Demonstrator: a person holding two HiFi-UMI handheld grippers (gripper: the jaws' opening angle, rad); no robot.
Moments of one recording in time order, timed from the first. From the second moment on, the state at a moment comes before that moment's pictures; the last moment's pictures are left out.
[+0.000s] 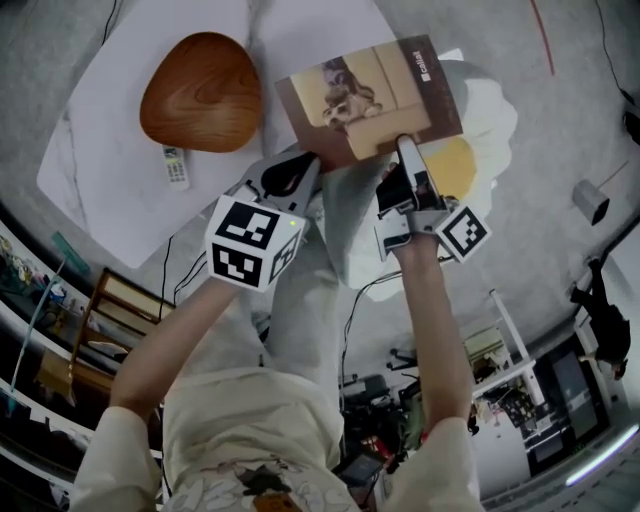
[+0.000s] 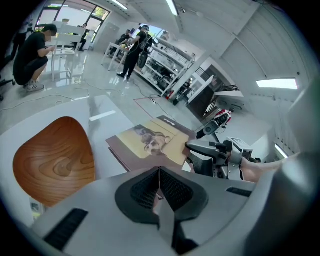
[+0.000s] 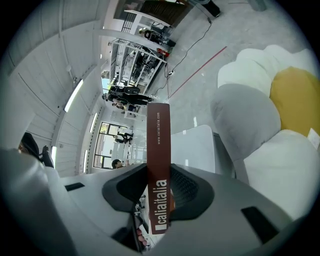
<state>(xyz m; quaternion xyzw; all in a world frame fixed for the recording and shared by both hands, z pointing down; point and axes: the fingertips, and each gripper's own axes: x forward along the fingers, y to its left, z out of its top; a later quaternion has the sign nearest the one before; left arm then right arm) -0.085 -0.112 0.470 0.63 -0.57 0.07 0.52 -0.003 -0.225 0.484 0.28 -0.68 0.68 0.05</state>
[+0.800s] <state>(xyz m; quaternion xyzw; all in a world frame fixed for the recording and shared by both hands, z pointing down) -0.102 -0.107 0.522 0.62 -0.56 0.08 0.54 -0.044 -0.229 0.563 0.30 -0.67 0.67 0.11</state>
